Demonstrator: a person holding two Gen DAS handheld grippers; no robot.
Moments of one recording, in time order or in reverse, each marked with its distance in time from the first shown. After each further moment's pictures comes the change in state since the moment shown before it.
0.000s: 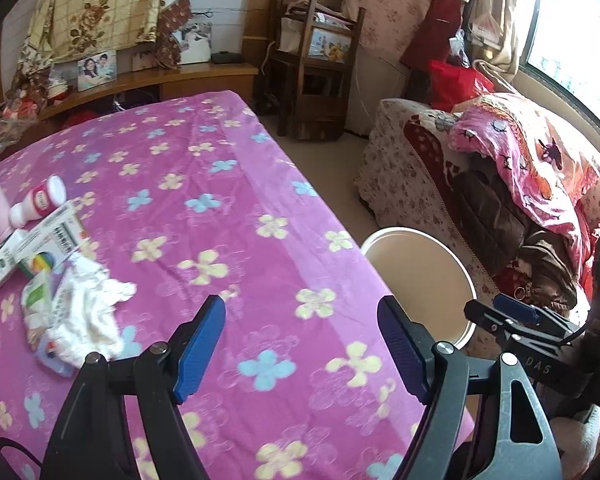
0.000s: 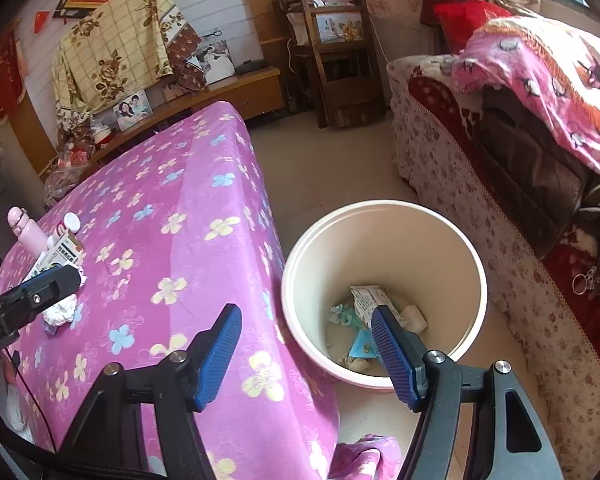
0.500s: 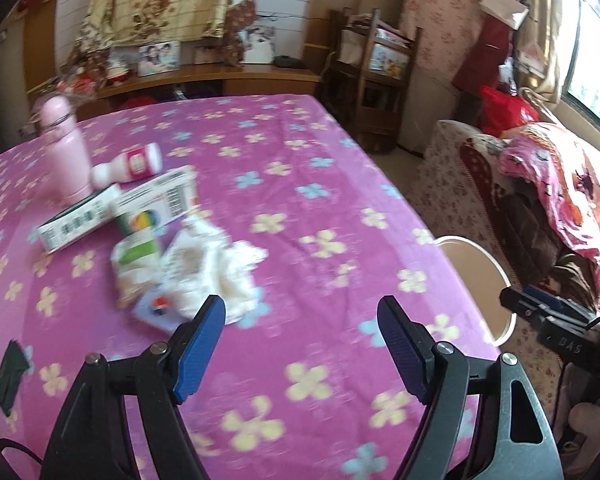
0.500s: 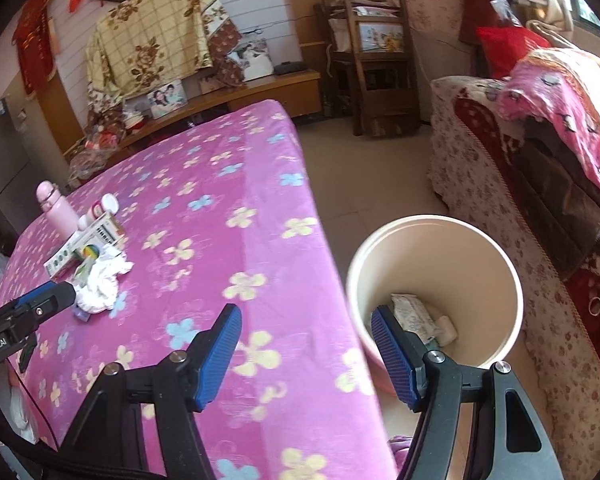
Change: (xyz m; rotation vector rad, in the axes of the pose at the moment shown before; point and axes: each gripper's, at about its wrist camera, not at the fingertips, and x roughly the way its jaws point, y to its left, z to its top) left arm -0.052 0.092 -0.035 -0.112 -0.027 0.139; right arm -0.008 0.076 -0.004 -0.099 -0.003 0.065
